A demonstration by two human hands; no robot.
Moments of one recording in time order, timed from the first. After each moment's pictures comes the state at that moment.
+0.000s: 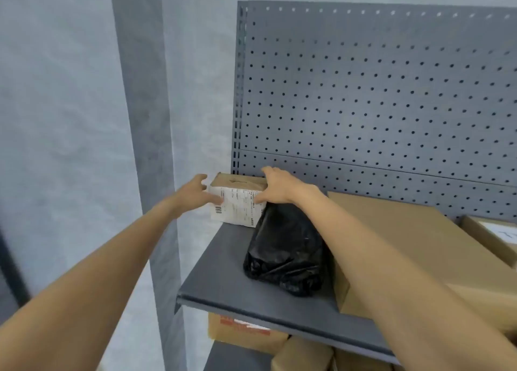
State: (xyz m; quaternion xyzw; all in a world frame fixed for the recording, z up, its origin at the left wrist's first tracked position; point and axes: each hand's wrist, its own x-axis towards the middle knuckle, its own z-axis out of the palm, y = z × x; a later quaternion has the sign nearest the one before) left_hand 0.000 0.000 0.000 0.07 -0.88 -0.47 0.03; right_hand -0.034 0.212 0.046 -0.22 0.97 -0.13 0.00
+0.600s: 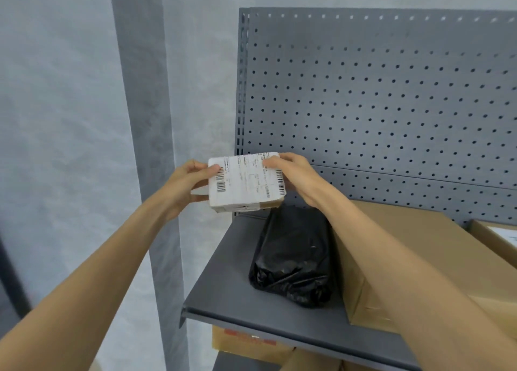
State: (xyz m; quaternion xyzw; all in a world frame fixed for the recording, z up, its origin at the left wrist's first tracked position) left_hand 0.021 -0.004 0.034 -0.02 -0.68 -0.72 0.11; right_hand -0.031 0.225 0.066 -0.17 0.78 -0.60 0.03
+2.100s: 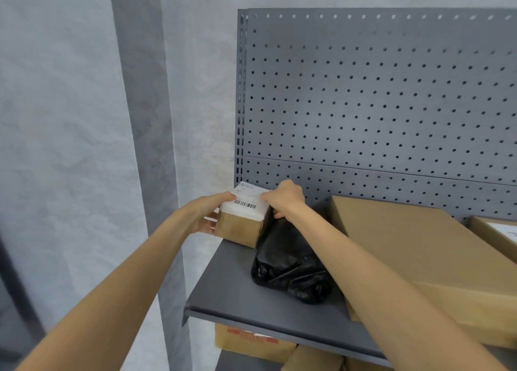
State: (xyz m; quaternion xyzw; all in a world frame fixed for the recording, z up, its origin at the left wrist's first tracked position) left_hand 0.018 0.025 0.008 0.16 -0.75 -0.64 -0.08; right_hand -0.021 0.196 0.027 0.01 0.89 -0.45 -0.01
